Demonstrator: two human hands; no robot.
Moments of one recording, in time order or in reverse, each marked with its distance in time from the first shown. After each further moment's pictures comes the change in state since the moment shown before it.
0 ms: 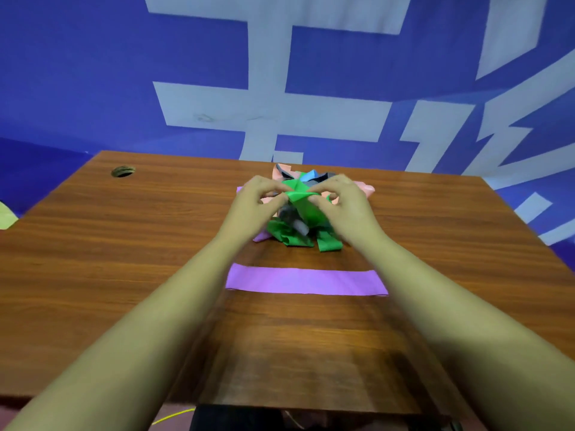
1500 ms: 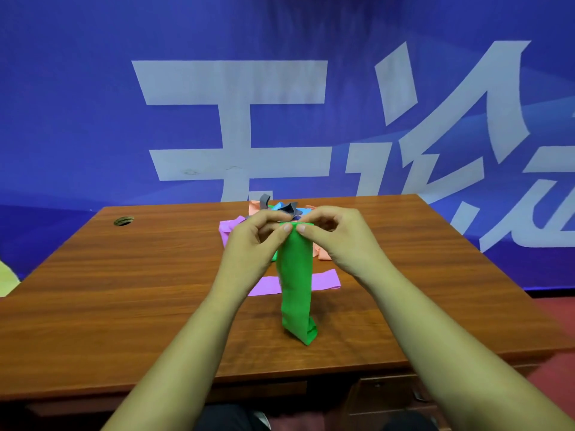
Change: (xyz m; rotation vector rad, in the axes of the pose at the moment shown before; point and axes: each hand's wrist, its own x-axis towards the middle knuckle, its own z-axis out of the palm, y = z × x) left_hand -0.118 0.163 -0.004 -0.422 -0.043 0.044; right_hand -0.131 -0.096 -0.120 0.378 0.056 0.014
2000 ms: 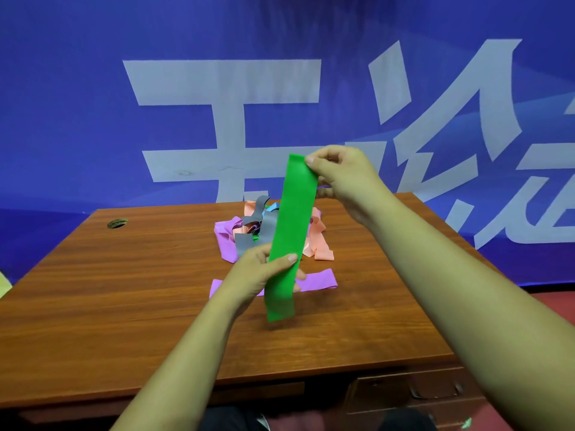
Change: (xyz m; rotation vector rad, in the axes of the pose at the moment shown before) left_hand -0.011 -0.030 0.005 -0.243 -0.250 -0.417; right_hand 0.069 -0.035 -0.025 0.225 0.065 0.168
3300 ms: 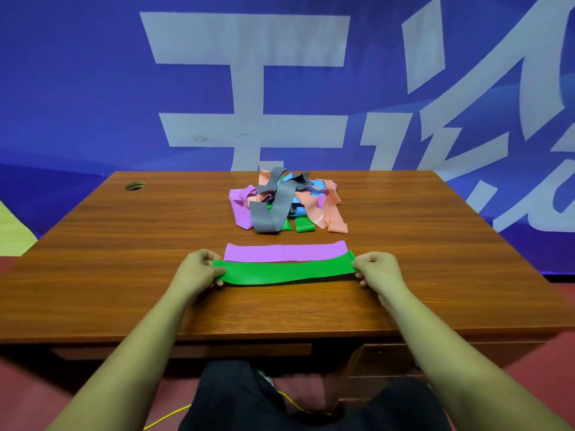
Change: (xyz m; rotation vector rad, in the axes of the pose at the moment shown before) left_hand -0.028 -0.095 -0.137 0.550 0.514 -0.349; right_hand -0.087 0.211 -0.029 -0.237 0.237 0.609
